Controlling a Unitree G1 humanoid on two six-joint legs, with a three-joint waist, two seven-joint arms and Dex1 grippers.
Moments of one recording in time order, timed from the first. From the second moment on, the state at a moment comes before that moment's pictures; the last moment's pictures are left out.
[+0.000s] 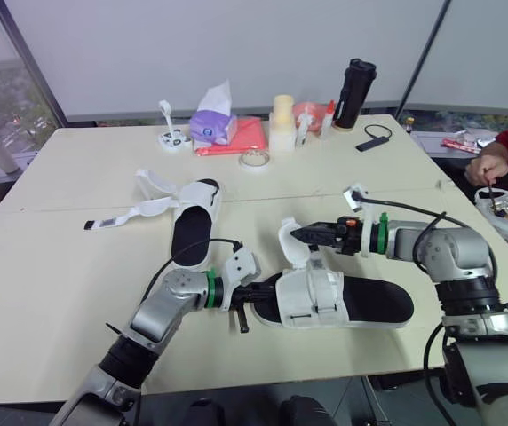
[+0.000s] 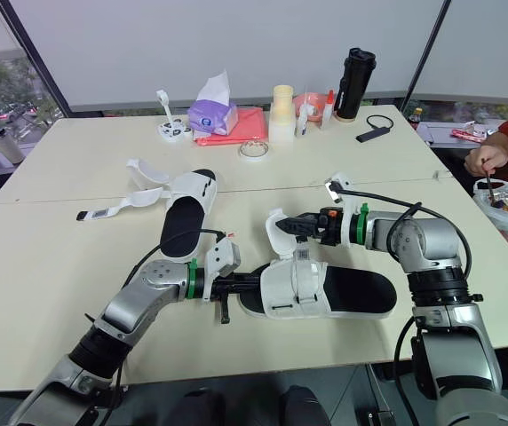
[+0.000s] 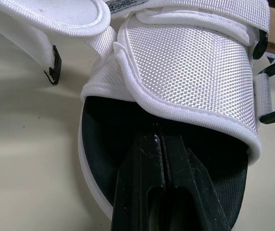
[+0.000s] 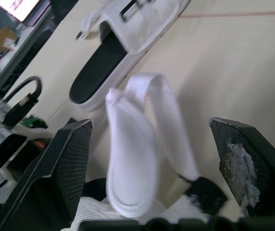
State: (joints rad) left arm -0.42 0.37 -0.37 0.01 -0.23 0.40 -0.95; right arm -0.72 -0.58 0.00 0.21 0.68 1.07 0.86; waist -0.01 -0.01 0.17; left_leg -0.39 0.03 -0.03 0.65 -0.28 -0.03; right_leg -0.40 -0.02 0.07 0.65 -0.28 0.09
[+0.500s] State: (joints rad) left arm -0.41 0.36 -0.36 0.01 -0.23 0.40 -0.94; right arm -0.79 -0.49 0.02 0.29 0.68 1.12 0.90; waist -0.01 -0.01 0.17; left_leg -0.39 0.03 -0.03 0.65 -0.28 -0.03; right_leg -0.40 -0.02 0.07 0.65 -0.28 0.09
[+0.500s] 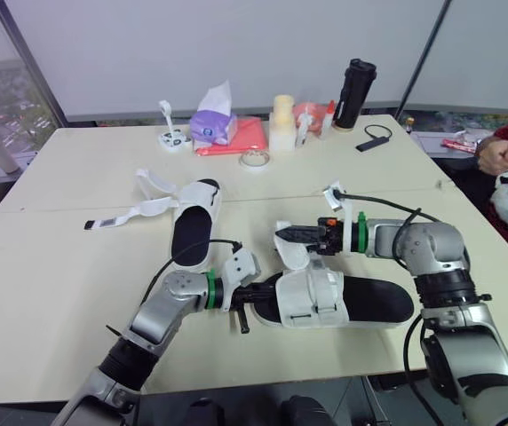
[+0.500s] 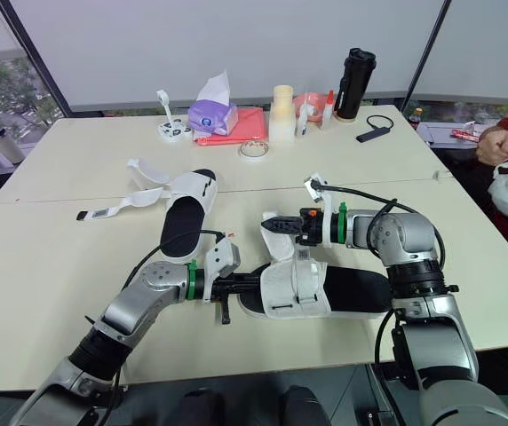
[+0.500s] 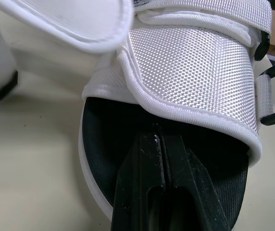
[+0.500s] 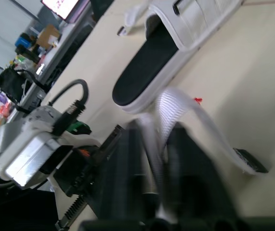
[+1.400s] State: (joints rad) left arm -0.41 0.37 -0.38 0.00 -0.23 0.38 -0.95; right arm -0.36 -0.86 0.23 -0.05 -0.71 -0.85 0.23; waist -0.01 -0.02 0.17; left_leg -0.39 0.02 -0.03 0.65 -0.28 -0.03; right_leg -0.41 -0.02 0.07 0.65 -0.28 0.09
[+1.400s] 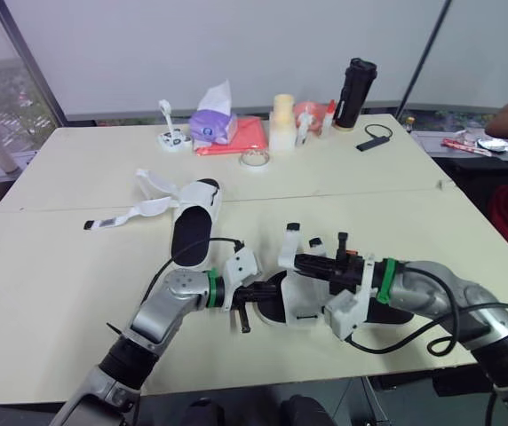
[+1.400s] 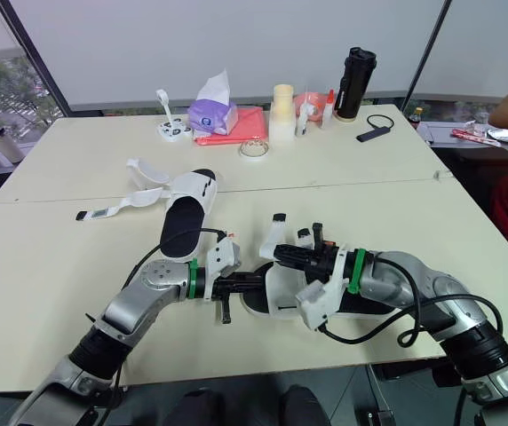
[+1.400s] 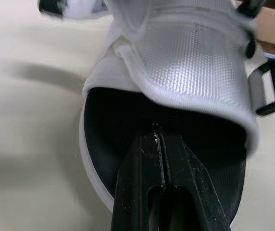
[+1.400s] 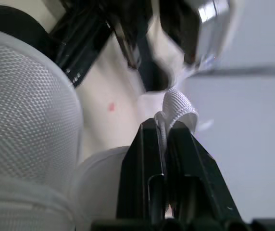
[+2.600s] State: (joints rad) left arm -0.43 0.36 -0.38 0.03 -0.23 0.40 -0.98; right arm -0.46 -0.99 0.29 0.17 -0.75 -0.97 0.02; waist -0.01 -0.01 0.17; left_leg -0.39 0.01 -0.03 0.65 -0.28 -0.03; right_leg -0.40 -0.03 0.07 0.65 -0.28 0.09
